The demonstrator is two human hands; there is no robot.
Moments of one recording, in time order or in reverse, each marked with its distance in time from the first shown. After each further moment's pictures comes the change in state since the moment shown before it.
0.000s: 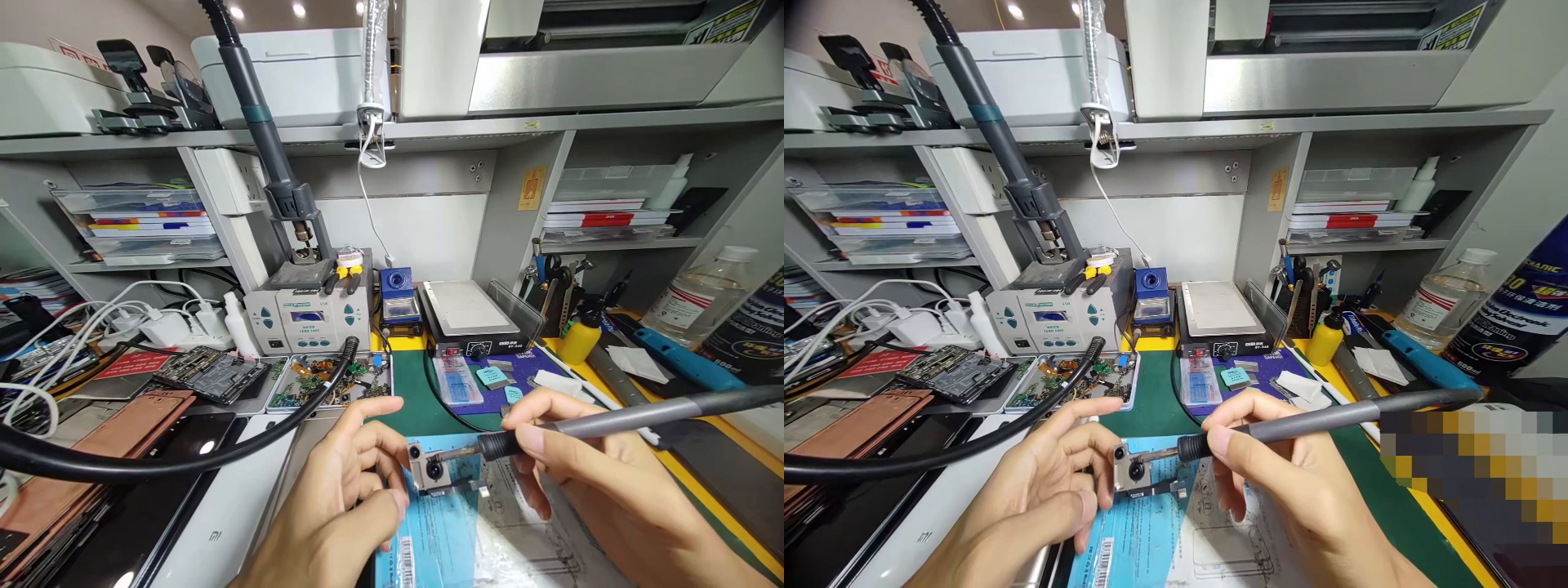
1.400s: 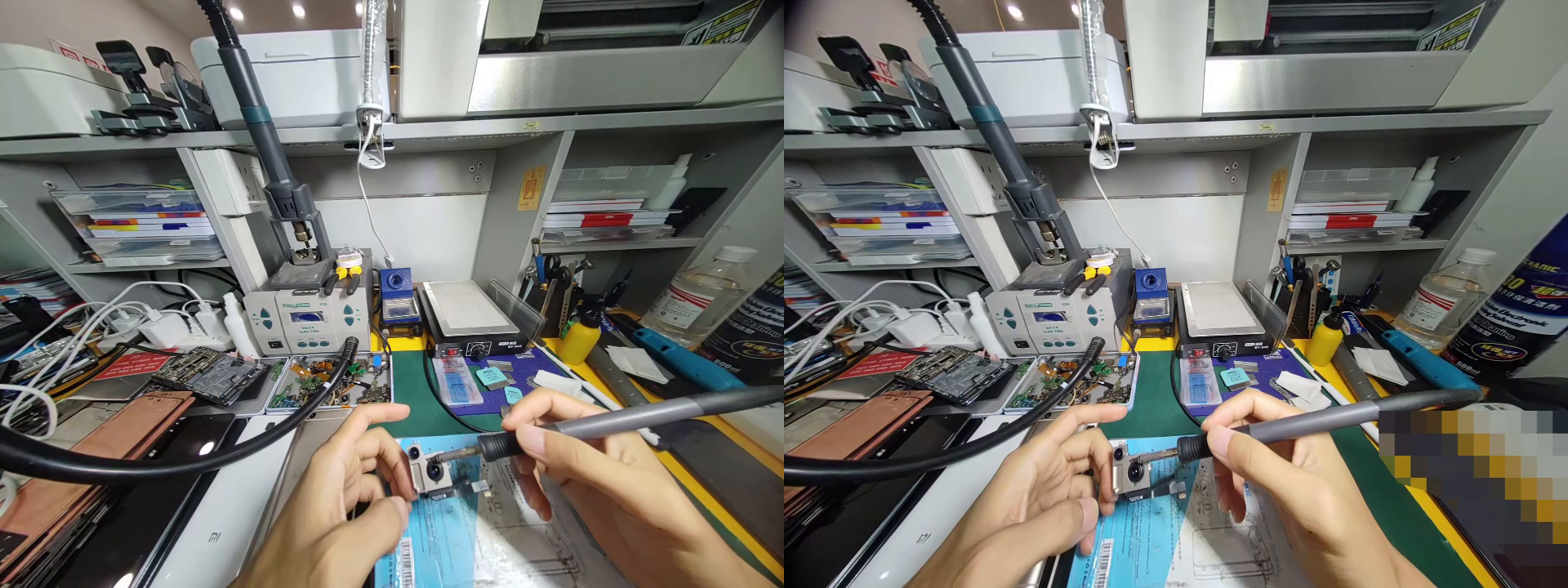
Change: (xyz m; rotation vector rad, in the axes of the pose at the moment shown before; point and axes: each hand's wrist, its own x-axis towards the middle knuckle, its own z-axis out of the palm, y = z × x) left_hand -0.002 0.001 0.000 0.038 -0.012 -0.024; right_hand 0.001 -0.004 0.005 -0.005 0.033 -0.004
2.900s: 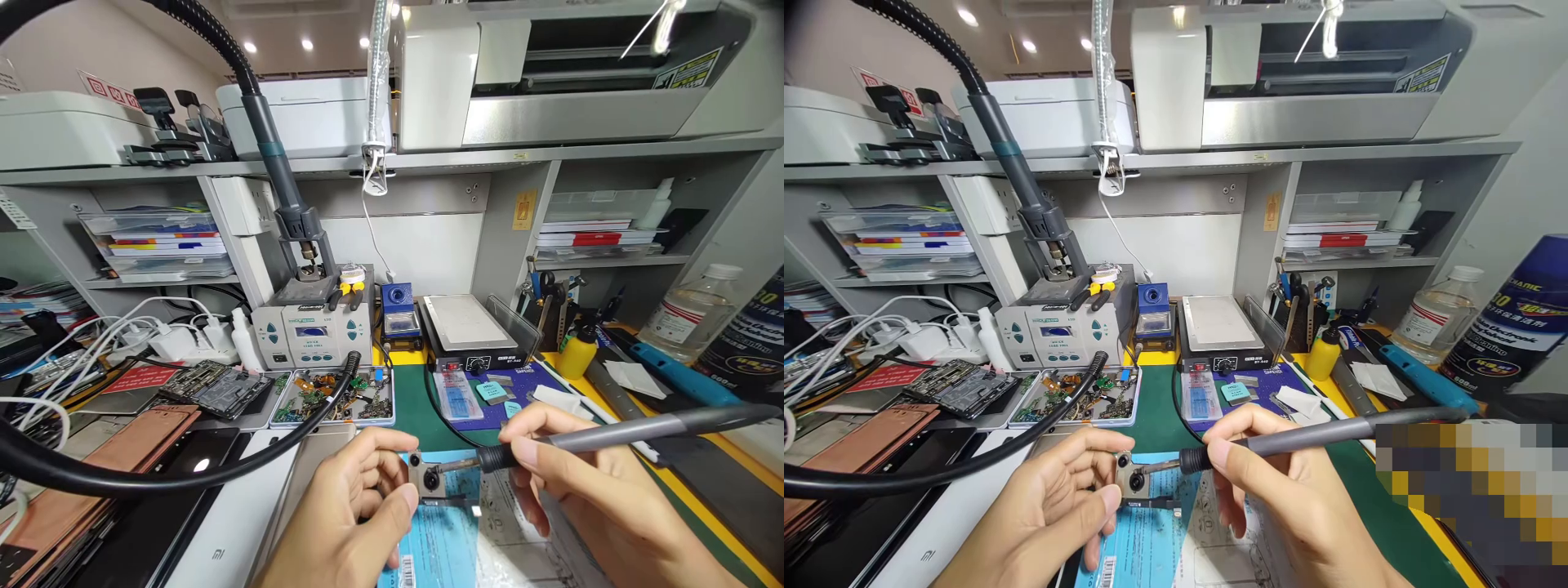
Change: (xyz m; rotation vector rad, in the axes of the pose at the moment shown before) left_hand 0.001 -0.001 0.012 0.056 0.134 0.057; right_hand -0.001 -0.004 0.004 -0.003 0.020 0.014
